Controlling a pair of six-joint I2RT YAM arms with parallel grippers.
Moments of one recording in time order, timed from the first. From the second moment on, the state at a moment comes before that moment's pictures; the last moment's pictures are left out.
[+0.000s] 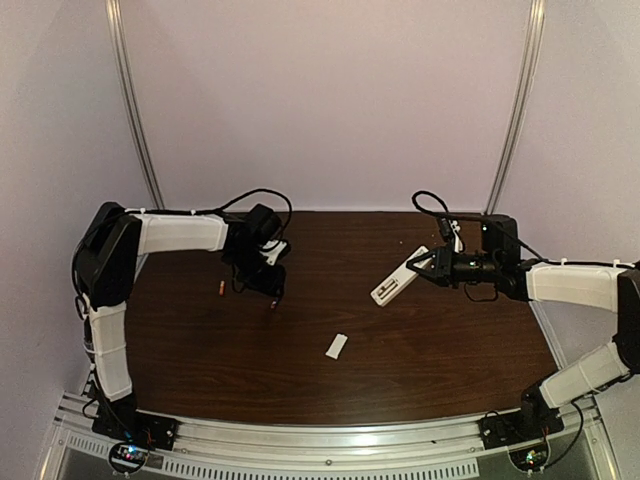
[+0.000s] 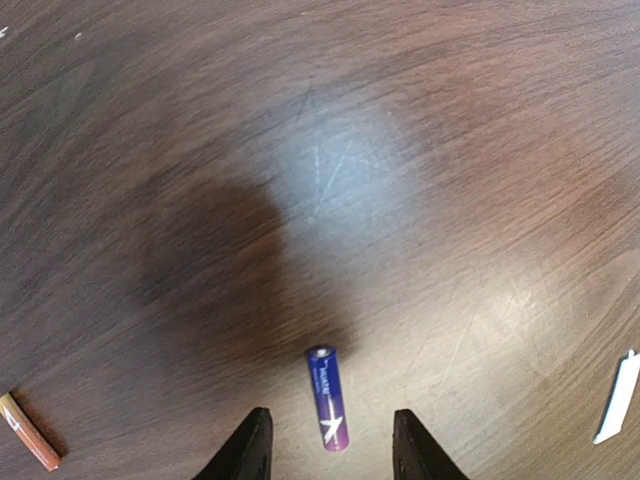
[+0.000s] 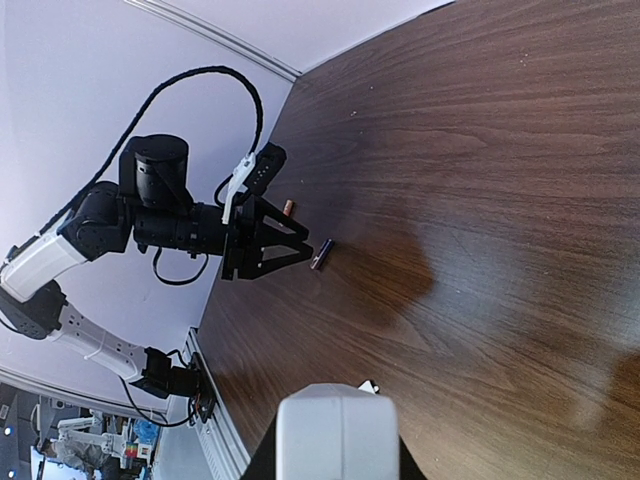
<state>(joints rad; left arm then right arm) -0.63 2.02 1.46 -0.65 0.09 -0.18 0.31 1.35 0.68 0.22 -0.75 0.68</state>
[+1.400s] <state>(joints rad) -0.69 2.14 1.56 -0.75 -0.06 -0.12 0.34 1.36 0.70 0.17 -0.73 0.68</state>
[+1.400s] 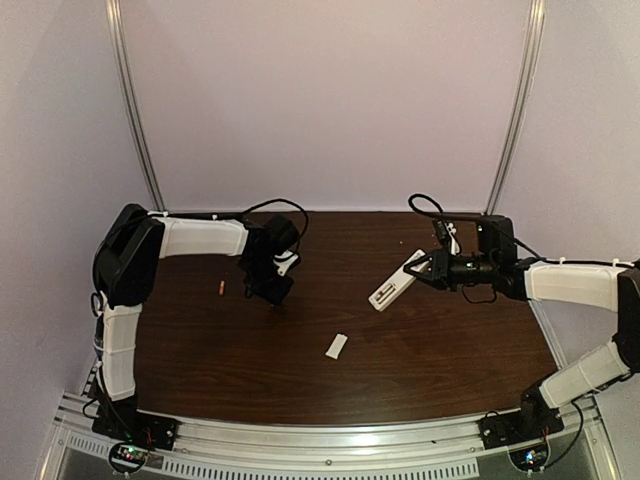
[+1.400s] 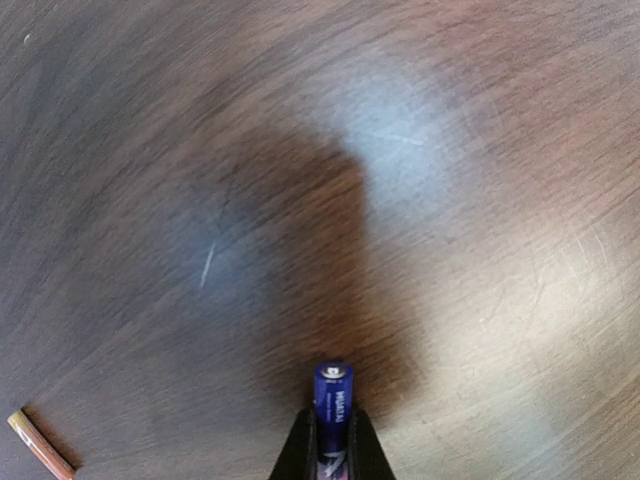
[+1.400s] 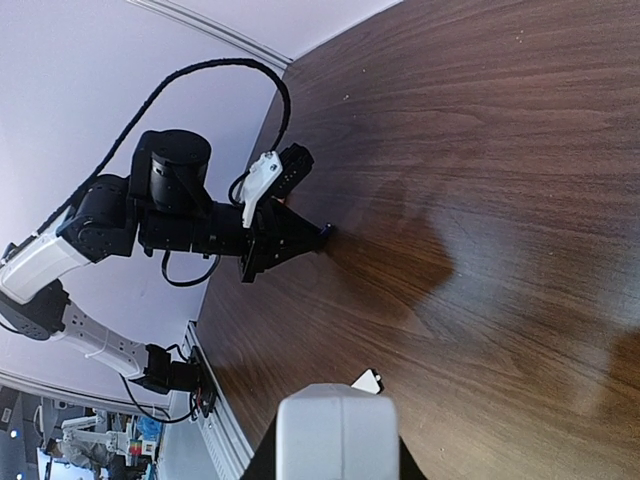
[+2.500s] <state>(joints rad) -0.98 1.51 0.99 0.08 0.21 -0.03 0.58 1.42 0.73 0.20 -0.61 0.98</state>
